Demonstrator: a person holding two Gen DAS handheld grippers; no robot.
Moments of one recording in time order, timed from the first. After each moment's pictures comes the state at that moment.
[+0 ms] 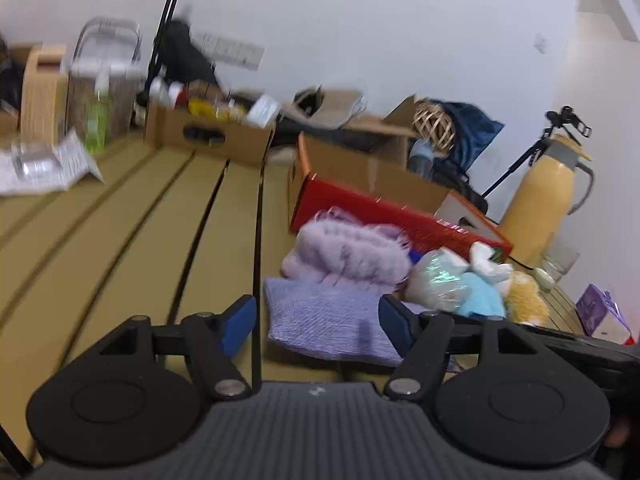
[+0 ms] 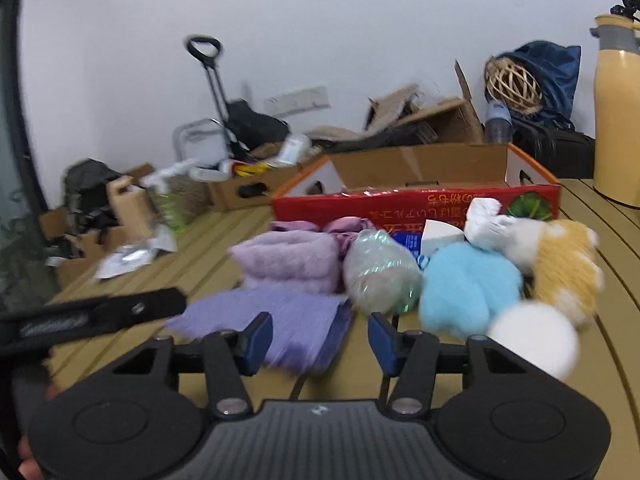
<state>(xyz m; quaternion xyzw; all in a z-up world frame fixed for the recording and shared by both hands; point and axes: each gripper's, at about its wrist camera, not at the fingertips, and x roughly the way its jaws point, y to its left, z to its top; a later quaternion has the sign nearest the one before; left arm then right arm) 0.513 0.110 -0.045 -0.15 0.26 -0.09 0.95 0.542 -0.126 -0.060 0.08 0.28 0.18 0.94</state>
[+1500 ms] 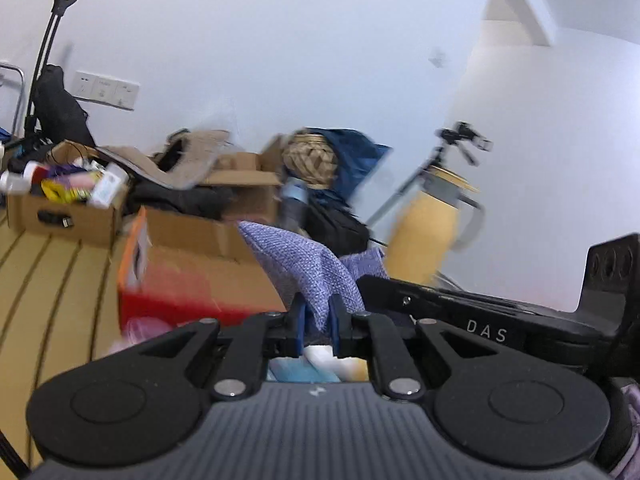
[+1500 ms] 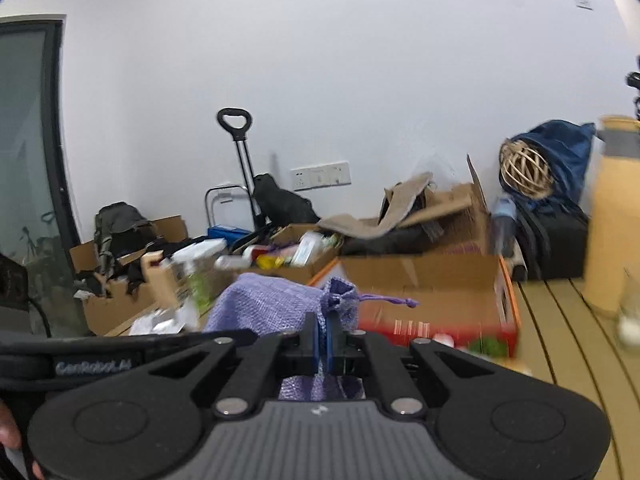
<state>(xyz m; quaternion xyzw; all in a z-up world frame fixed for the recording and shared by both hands) 0.574 0.026 0.071 -0.14 0.21 -0.22 0.94 0.567 -0.207 0.068 0.07 0.19 0.24 0.95</state>
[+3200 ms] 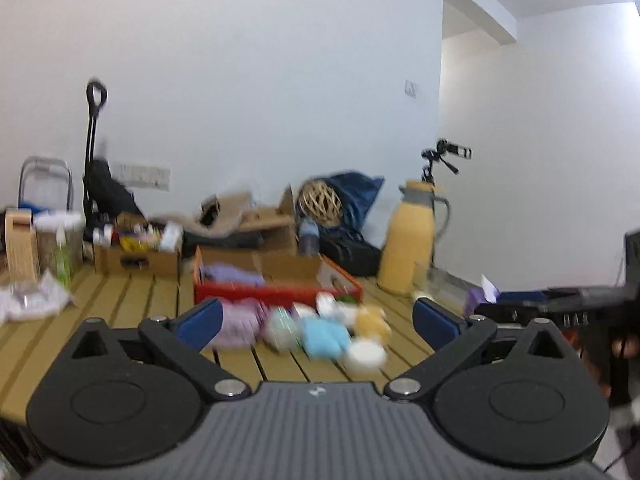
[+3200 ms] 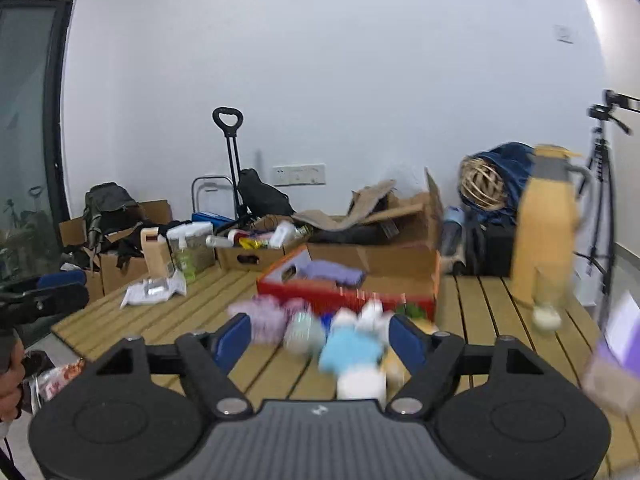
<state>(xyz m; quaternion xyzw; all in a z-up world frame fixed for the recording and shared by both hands) 0.304 0.031 0.061 -0.05 0.11 -0.18 0.98 0.354 -0.278 0.054 0.03 0.17 0.18 0.97</state>
